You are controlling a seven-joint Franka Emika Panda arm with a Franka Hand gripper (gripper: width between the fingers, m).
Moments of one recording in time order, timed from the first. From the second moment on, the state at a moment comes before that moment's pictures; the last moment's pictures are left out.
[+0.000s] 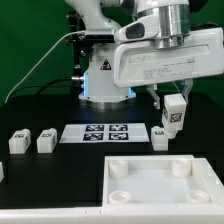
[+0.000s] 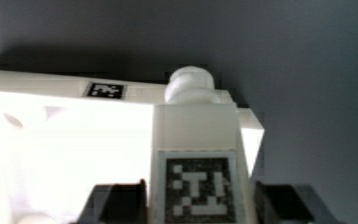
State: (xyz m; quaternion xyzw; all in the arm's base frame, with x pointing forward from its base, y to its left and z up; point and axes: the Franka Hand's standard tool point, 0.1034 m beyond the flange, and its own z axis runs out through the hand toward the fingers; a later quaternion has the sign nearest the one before) arm 0.476 0.109 0.116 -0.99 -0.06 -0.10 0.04
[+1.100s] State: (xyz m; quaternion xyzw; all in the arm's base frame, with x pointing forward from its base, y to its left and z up) arm 0.545 0.104 0.156 -0.97 -0.09 -0.22 0.04
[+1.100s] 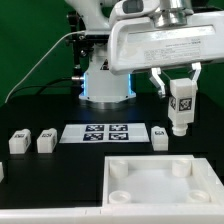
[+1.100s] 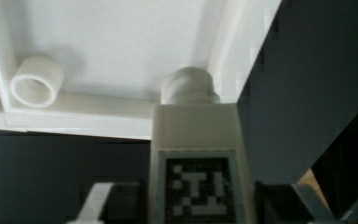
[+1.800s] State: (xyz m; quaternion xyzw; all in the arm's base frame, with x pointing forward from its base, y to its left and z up) arm 0.595 0.121 0.115 -0.97 -0.08 -0.24 0.06
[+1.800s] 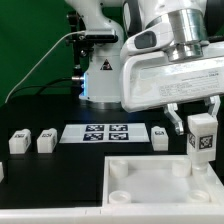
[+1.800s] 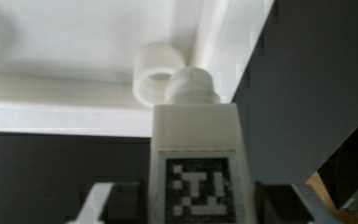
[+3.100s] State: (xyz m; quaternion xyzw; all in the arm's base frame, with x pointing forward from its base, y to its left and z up) arm 0.615 0.116 0.083 -0.96 -0.07 -0.25 0.06
